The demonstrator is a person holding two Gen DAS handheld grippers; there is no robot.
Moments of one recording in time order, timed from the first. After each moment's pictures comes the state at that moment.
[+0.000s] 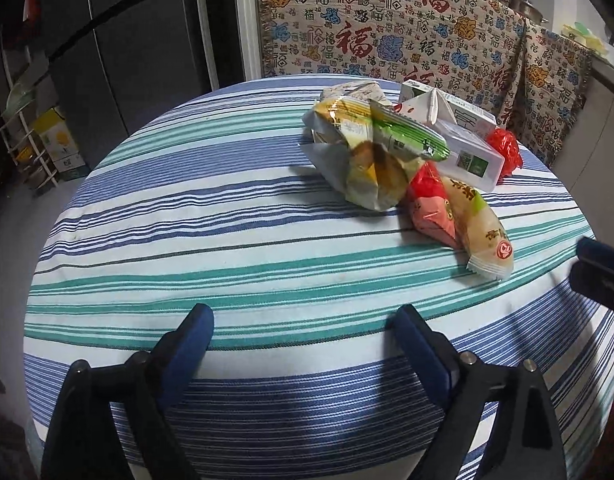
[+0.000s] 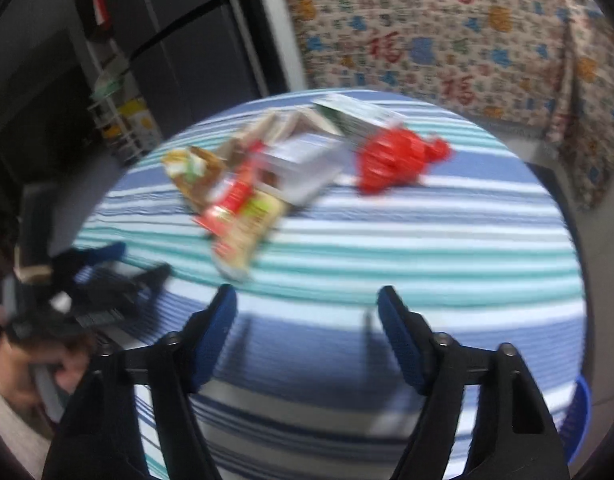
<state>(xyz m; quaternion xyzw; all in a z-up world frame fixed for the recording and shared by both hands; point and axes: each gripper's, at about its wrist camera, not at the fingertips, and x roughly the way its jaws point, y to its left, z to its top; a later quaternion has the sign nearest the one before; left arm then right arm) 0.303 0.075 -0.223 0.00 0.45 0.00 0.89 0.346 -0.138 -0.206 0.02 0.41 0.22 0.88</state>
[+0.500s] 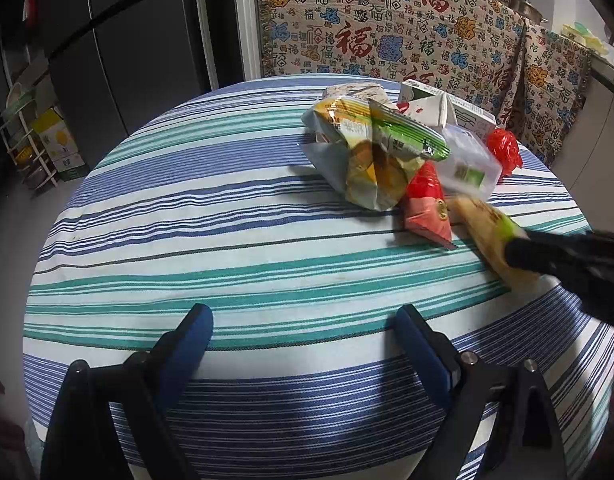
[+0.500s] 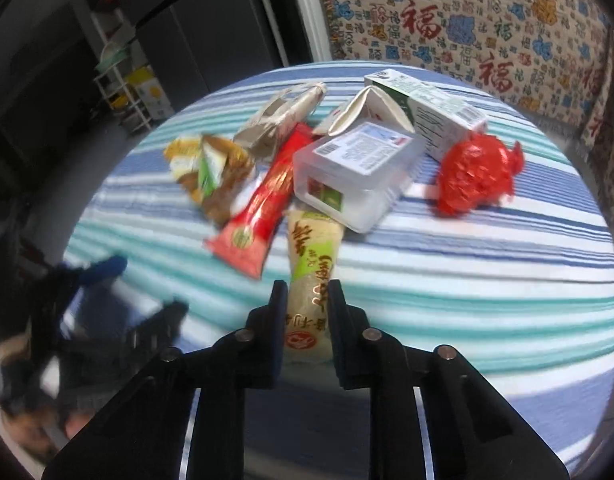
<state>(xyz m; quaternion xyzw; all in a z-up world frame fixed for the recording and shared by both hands) 0.304 0.076 -0.224 0.00 0.45 0.00 0.89 0.383 -0.097 -0.223 -0.01 0.46 0.23 0.85</state>
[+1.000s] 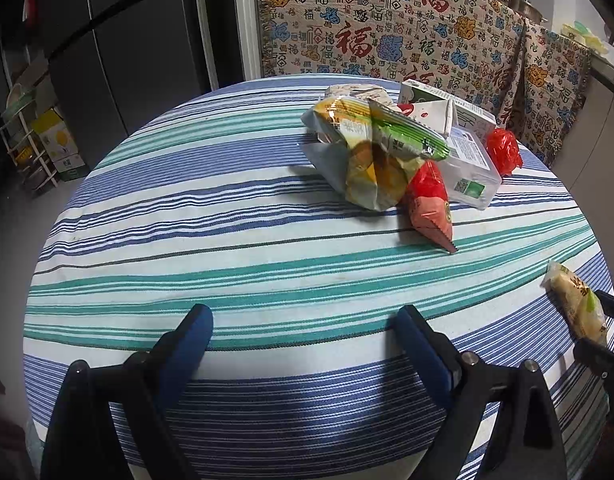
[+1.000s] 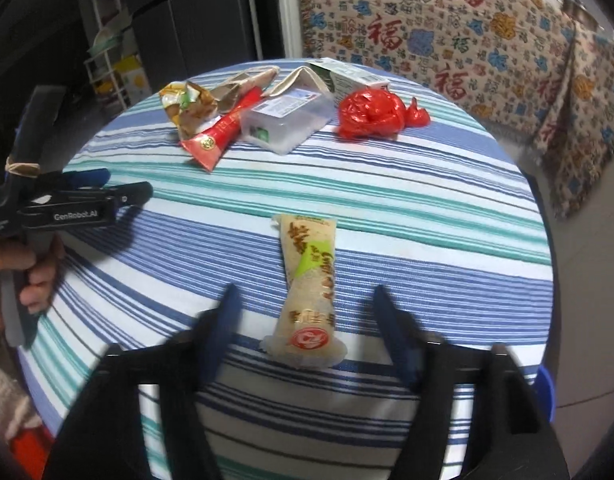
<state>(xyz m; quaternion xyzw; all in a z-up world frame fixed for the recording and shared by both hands) 0.304 0.078 -0.223 0.00 0.45 0.00 0.89 0.304 -0.164 -0.234 -0.05 0.43 0.19 0.88</state>
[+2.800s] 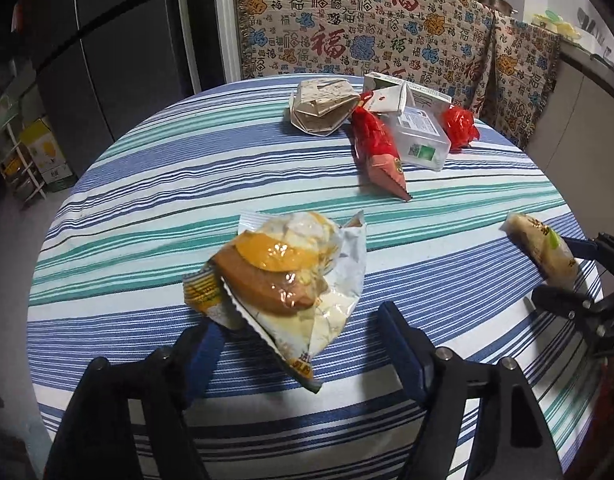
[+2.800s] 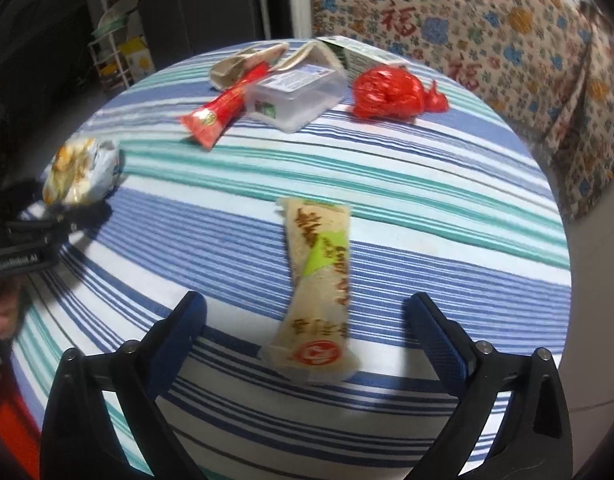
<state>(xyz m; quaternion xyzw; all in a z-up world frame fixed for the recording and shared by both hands) 0.261 0.069 -0.220 0.01 0.44 -0.04 0.90 0.315 -0.160 -0.243 -0.05 0.46 0.20 0.86</state>
